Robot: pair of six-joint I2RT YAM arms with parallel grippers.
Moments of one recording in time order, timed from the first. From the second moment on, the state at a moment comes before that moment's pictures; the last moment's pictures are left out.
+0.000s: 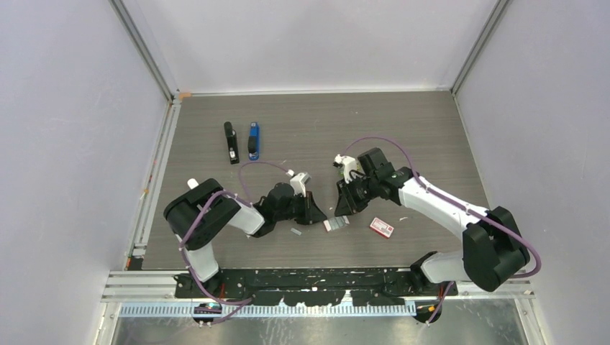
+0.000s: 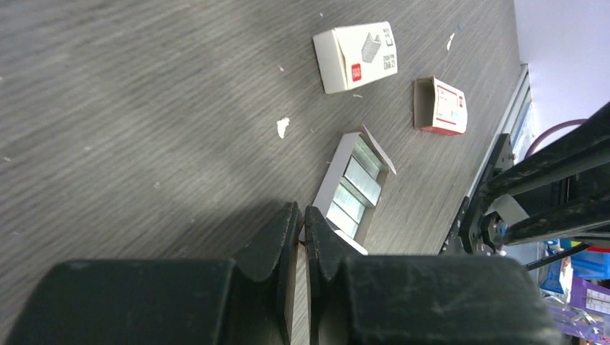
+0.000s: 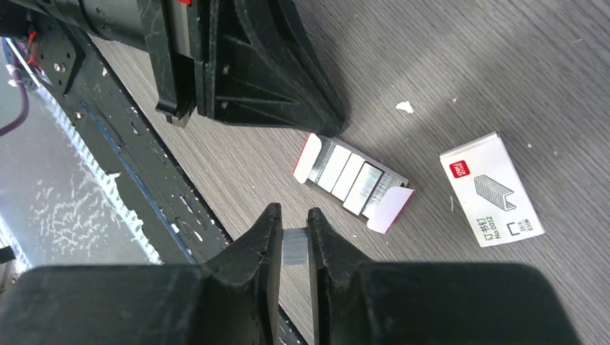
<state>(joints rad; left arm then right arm) -0.81 1.77 0.51 0.77 0.31 -0.74 0.54 1.33 0.82 -0.47 -0.56 0.05</state>
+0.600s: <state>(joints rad) -0.84 1.51 0.32 0.71 0.14 -0.82 0.67 1.36 0.82 -0.46 -0.41 0.05</state>
